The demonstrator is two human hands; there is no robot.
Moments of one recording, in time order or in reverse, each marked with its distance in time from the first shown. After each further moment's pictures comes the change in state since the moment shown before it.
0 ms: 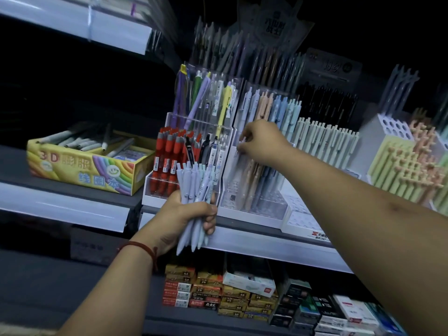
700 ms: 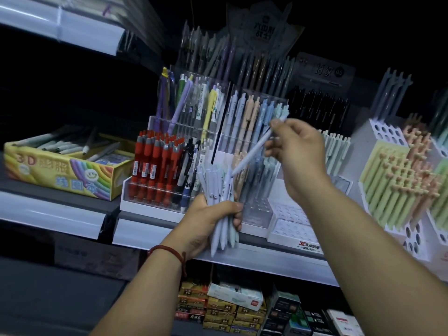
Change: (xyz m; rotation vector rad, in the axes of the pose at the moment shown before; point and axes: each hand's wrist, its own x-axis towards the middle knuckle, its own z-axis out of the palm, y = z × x) left_hand 0.046 -0.032 0.066 -0.071 0.064 0.074; right_hand -0.064 0.032 -0.029 1.177 0.425 0.169
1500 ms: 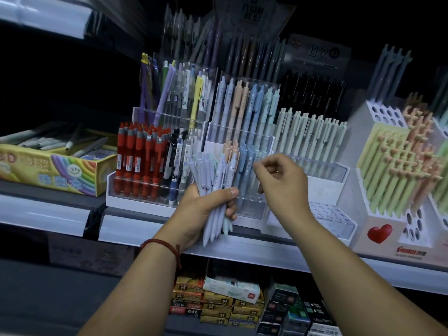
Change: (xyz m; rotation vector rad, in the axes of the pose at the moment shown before) left_hand 0.010 -0.010 0.001 0.069 -0.028 0.063; right_hand -0.023 0.083 -0.035 -0.427 0.008 -0.084
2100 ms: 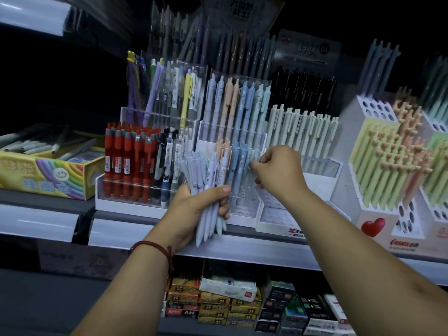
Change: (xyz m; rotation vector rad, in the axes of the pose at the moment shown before) left_hand 0.001 0.000 0.000 -0.019 0.001 0.009; right_hand 0.050 0.016 -0.002 -0.317 -0.079 0.031
